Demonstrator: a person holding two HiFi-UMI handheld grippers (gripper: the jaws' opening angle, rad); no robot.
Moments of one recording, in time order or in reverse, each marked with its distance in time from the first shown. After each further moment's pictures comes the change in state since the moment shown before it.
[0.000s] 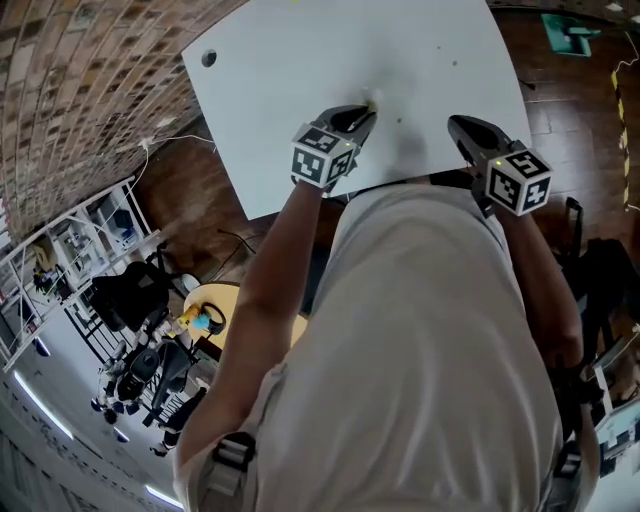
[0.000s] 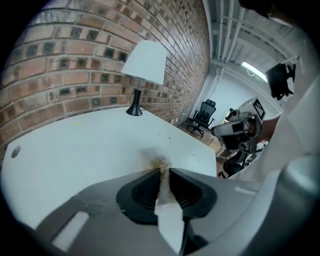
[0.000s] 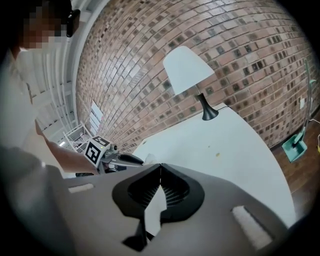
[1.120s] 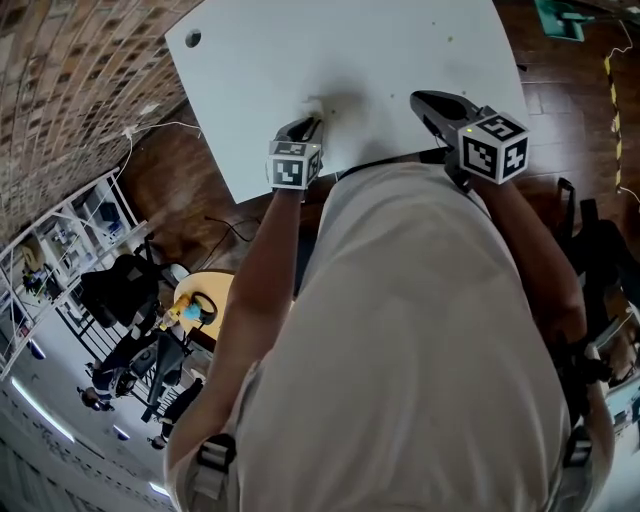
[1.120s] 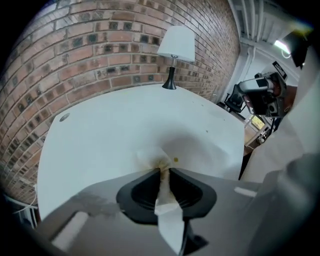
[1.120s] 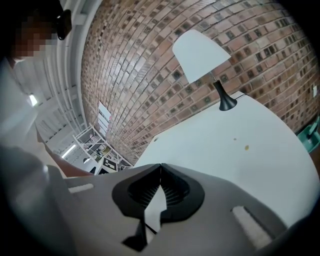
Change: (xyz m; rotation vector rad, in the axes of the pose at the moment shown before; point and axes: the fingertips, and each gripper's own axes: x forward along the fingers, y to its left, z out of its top) left arm -0.055 0.067 -0.136 -0.134 0.183 0.344; right arm 0.045 0.050 -0.005 0.037 0.056 0.120
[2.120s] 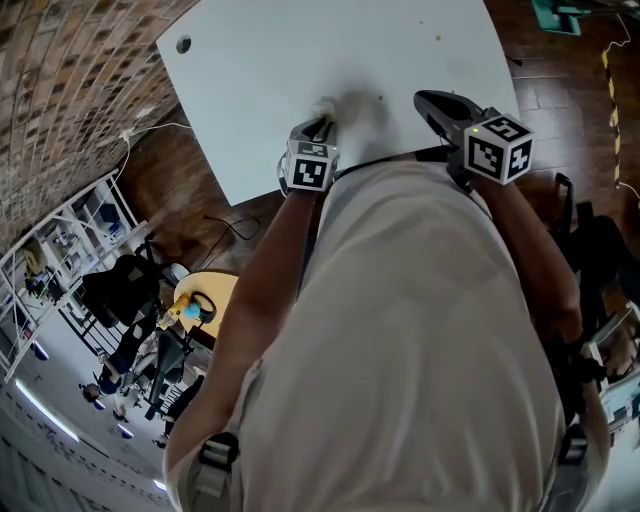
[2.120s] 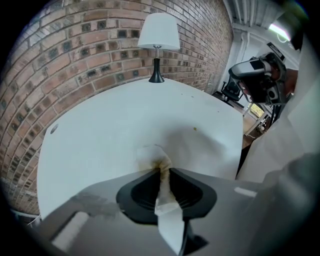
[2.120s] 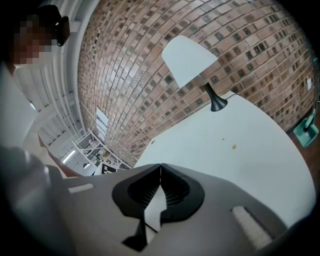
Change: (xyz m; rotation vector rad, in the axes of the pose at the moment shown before) left arm 0.017 -0.047 0.011 0.094 0.080 0.010; right arm -0.022 -0.020 0.006 0.054 -0.024 -0.005
